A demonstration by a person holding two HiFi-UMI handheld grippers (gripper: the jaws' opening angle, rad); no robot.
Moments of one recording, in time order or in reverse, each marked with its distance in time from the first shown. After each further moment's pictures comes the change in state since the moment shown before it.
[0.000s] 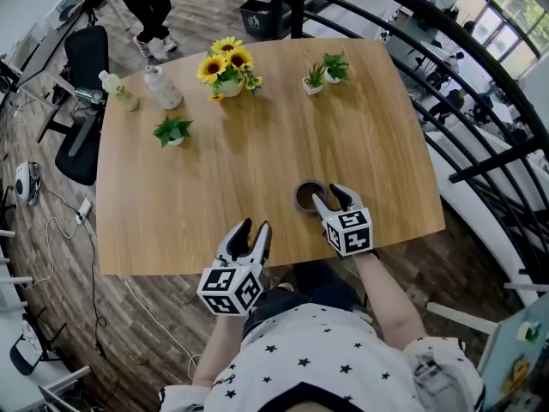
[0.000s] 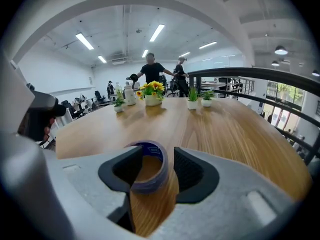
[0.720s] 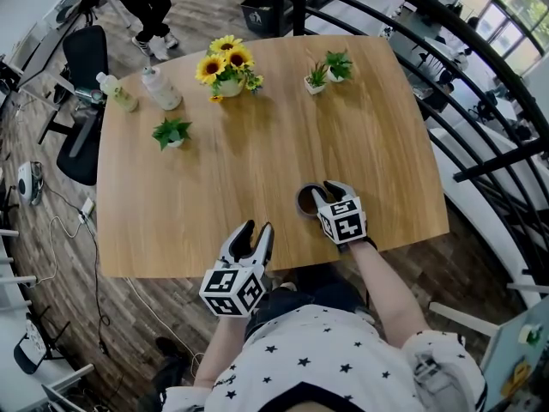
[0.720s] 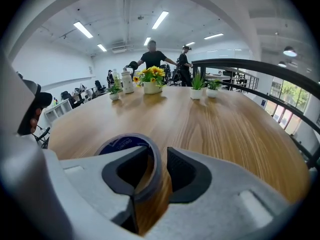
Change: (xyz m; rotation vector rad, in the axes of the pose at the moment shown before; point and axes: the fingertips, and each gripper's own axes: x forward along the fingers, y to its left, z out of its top) left arm 0.015 0.005 -0.004 -0.007 0.027 0.017; right arm 0.044 -0.012 -0.012 -0.041 0.123 0.000
